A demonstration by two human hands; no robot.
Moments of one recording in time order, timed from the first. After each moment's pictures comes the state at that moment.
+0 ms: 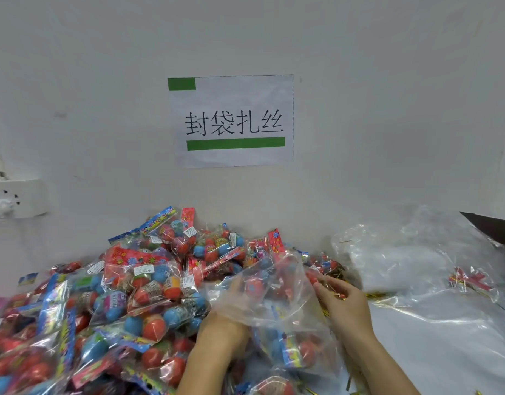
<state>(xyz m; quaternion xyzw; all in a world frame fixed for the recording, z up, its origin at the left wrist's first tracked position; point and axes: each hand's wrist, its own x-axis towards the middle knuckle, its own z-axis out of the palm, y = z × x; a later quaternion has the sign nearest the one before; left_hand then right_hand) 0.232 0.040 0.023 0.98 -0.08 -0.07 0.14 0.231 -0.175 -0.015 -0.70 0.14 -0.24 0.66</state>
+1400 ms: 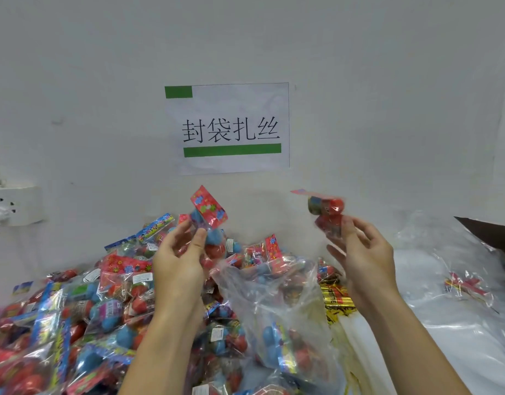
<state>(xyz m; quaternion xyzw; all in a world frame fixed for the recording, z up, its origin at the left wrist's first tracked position) 0.217 0.058 0.109 0.54 -0.03 0.22 0.81 0.206 -0.168 0.095 -0.52 0.03 -0.37 0.77</state>
